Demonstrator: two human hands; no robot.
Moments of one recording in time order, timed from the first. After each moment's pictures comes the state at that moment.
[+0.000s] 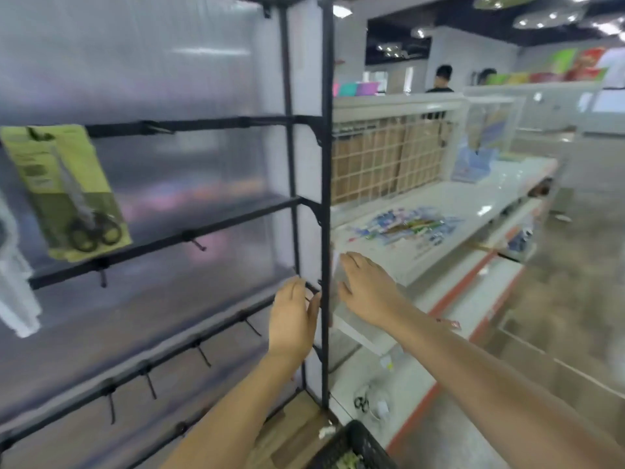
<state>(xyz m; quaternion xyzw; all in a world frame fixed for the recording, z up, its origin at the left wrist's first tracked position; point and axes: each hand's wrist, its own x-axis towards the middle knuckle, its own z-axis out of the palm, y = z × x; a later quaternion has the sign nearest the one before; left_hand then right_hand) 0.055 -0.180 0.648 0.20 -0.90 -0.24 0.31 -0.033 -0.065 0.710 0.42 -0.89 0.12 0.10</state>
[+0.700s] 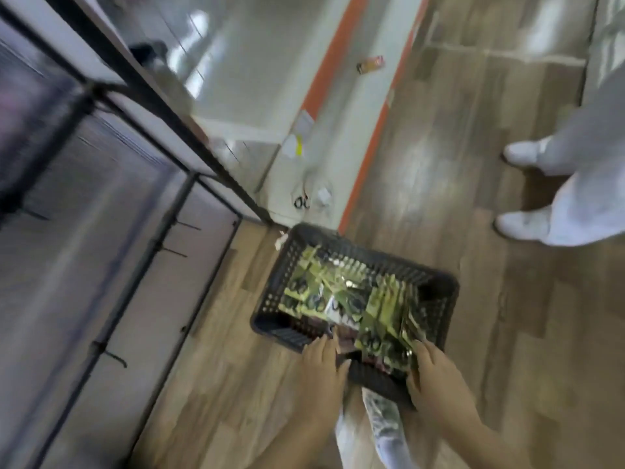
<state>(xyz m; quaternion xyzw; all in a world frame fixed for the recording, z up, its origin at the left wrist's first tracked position) 0.122 -0.039 0.275 0.08 -0.94 -0.22 -0.27 0.111 0.147 0.258 0.01 -0.93 0.15 -0.33</state>
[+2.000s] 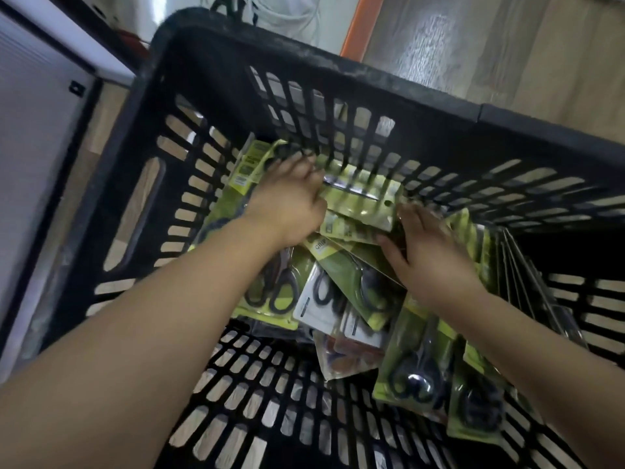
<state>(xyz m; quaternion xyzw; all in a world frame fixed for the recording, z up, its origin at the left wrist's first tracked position) -0.109 -0.107 -0.156 -0.14 -0.95 -0.04 -0.29 -0.043 0.083 -0.156 0.02 -0.95 0.15 -0.28</state>
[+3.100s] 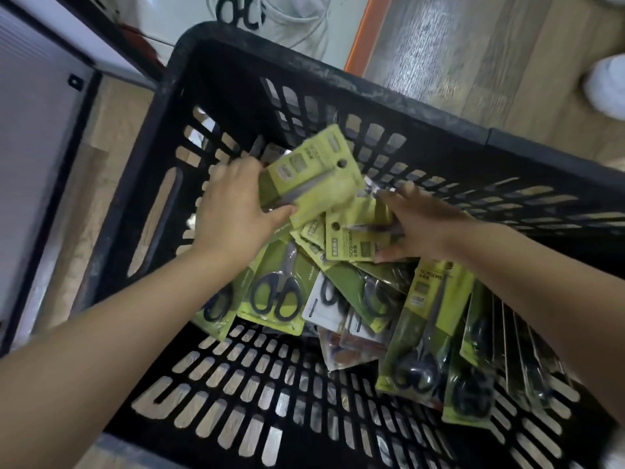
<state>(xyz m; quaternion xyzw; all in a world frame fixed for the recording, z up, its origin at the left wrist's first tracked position) -0.085 -0.152 -0.121 0.07 -0.97 -0.19 -0.13 -0.107 0.077 -0.145 0.13 -0.88 0.09 -0.46</state>
